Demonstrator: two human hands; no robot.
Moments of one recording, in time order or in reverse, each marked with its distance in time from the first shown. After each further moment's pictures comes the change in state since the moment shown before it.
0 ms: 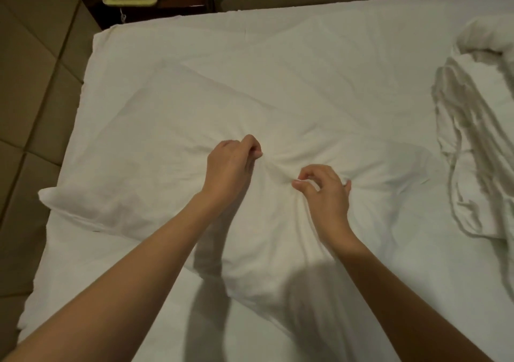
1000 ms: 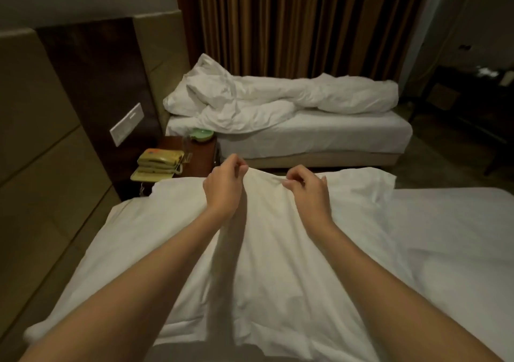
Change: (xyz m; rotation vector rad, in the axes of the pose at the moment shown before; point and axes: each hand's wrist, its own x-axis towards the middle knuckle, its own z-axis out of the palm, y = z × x) left_hand 0.370 0.108 -0.149 -0.073 0.346 -0.307; right_hand 0.316 -0.256 -0.174 0.066 0.110 -0.440
